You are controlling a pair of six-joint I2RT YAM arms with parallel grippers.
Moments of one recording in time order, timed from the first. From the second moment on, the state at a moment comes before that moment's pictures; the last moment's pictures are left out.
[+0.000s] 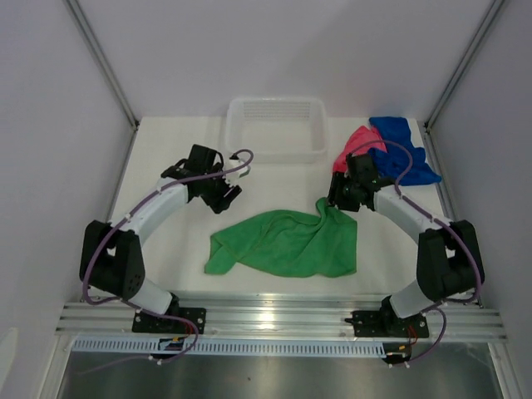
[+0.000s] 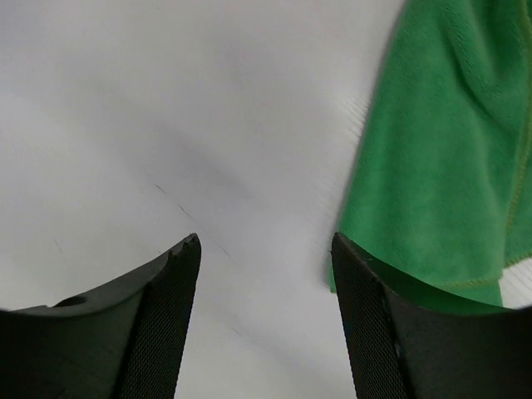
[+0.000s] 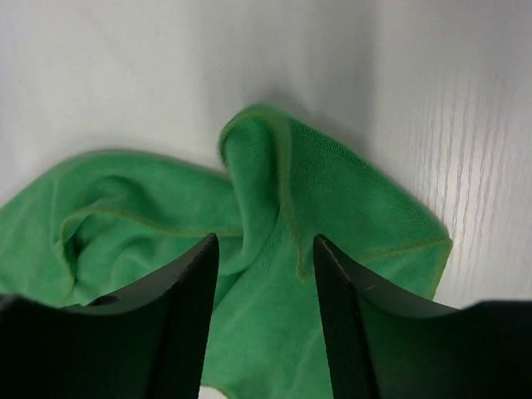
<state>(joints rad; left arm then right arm) -0.34 1.47 1.11 -0.63 0.21 0.56 0.32 1.47 1.00 -0.44 -0.09 0.48</state>
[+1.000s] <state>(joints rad) -0.76 1.05 0.45 -0.51 -0.10 0.83 0.50 1.00 0.46 -0.57 0.11 0.86</state>
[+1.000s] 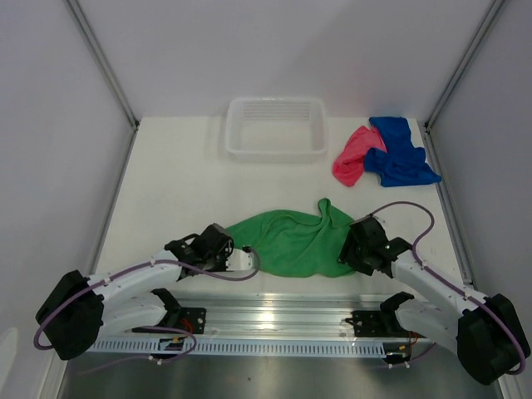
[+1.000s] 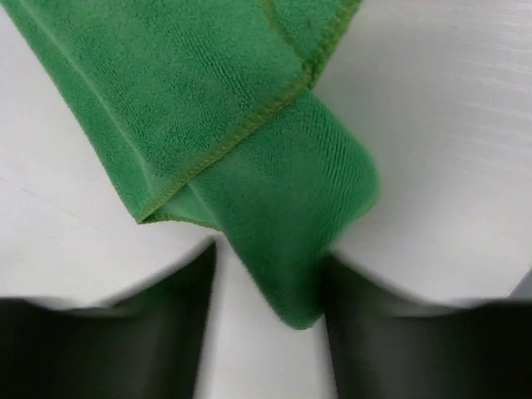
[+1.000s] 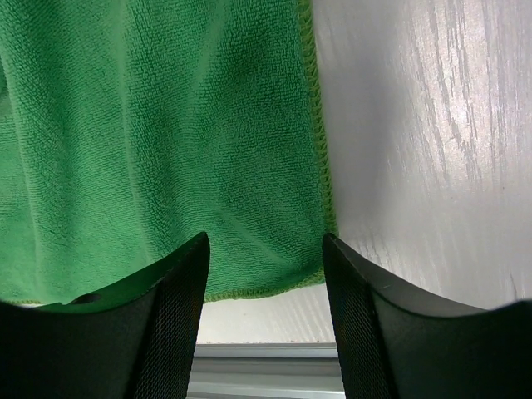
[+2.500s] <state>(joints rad) -0.15 0.92 0.44 -0.46 0.12 0.87 0.72 1.25 0.60 -0.68 -0.06 -0.76</state>
